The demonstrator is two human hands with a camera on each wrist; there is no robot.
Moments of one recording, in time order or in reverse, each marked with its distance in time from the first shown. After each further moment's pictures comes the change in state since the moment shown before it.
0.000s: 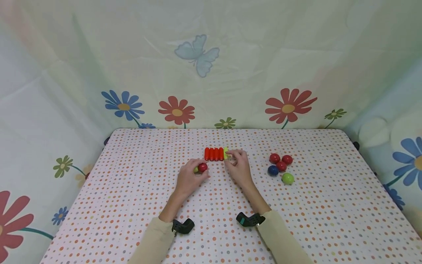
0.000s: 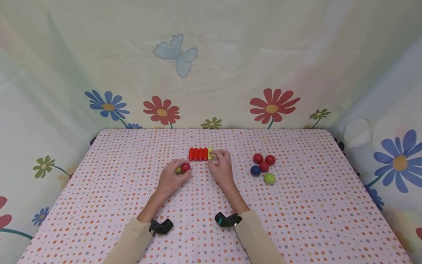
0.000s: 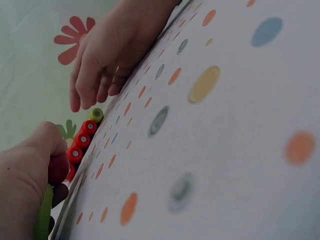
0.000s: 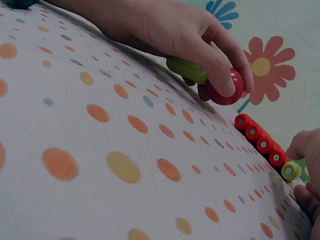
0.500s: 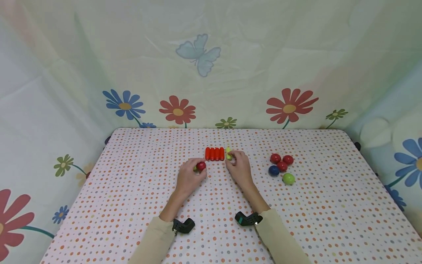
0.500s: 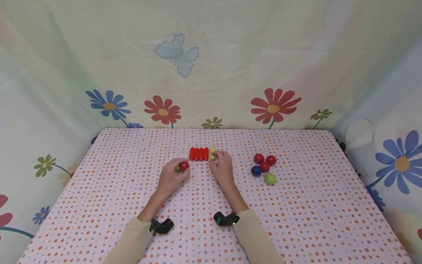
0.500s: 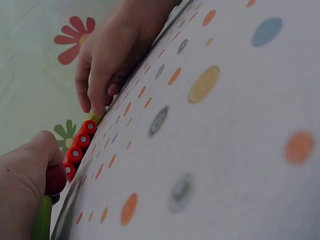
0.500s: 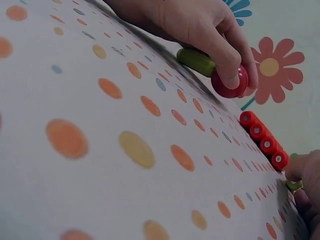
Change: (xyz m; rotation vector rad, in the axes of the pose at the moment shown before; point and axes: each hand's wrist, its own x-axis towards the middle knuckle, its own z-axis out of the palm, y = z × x) left_hand 0.001 0.003 -0.003 0.011 0.046 -0.020; right_hand 0.003 0.000 0.003 -0.182 0.005 -0.032
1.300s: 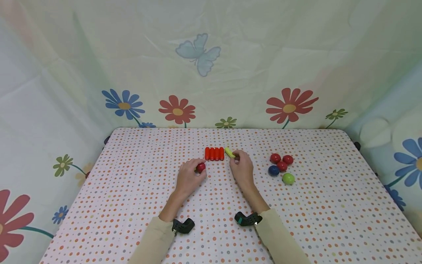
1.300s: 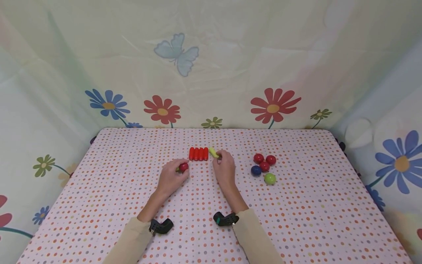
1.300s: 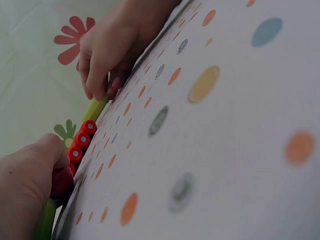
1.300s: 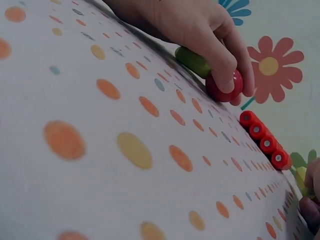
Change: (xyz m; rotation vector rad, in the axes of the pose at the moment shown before) left_hand -0.001 0.000 0.000 0.060 -0.037 0.019; right_hand 0.000 0.000 -0.002 0.030 0.122 0.066
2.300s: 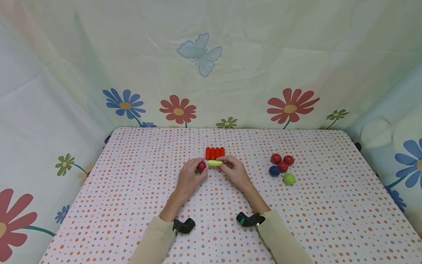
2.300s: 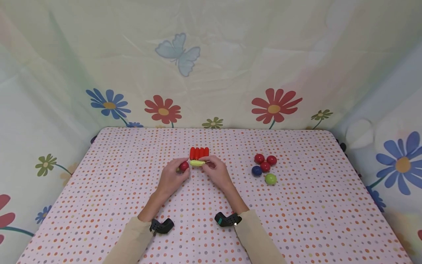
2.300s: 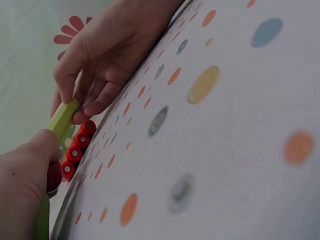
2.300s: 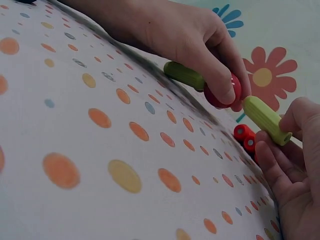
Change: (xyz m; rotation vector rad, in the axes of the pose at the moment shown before) left_hand 0.000 -0.001 0.000 -0.021 0.029 0.044; right_hand -0.012 -0.005 0.001 0.421 -0.392 -0.040
